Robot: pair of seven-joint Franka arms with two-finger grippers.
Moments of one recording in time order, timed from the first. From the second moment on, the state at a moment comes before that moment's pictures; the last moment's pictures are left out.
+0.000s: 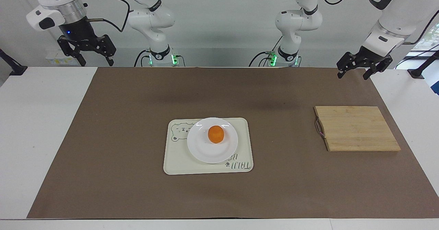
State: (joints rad) left arm -0.05 0.01 0.03 -1.54 -0.02 1.52 0.09; right arm 0.11 -0.05 -0.19 -1.52 0.01 1.52 -0.06
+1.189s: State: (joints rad) left arm -0.05 0.01 0.03 -1.54 -0.02 1.52 0.09; right arm 0.12 -0.05 -0.19 -1.56 -0.02 1.53 -0.06
